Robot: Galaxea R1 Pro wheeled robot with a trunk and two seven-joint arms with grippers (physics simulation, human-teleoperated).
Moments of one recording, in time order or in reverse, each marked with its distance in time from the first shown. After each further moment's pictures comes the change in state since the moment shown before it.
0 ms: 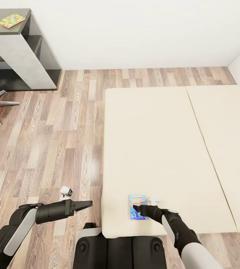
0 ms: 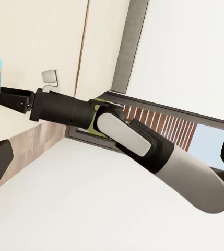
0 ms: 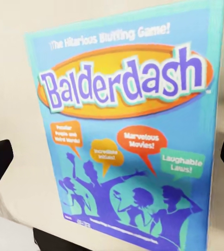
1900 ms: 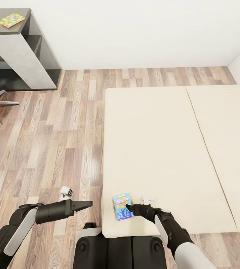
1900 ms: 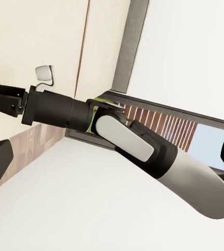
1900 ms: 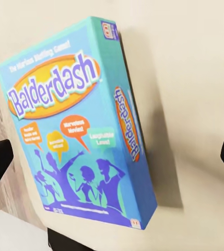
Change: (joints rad) left arm 0.000 0.000 -0.001 0.000 0.000 0.000 0.001; right arm 0.000 0.049 0.042 -0.005 -0.001 -0.029 0.000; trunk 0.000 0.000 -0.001
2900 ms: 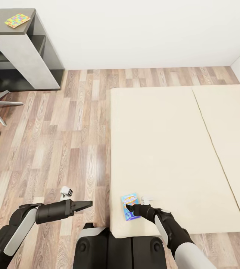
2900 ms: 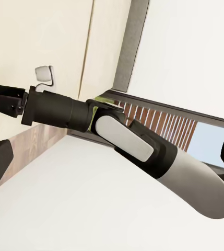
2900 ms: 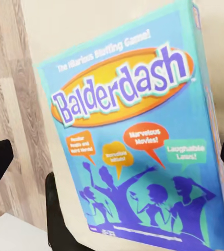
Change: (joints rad) left arm 0.000 0.000 0.000 0.000 0.000 0.000 0.000; right arm 0.000 0.000 0.000 0.001 0.000 0.000 0.000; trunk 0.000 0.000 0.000
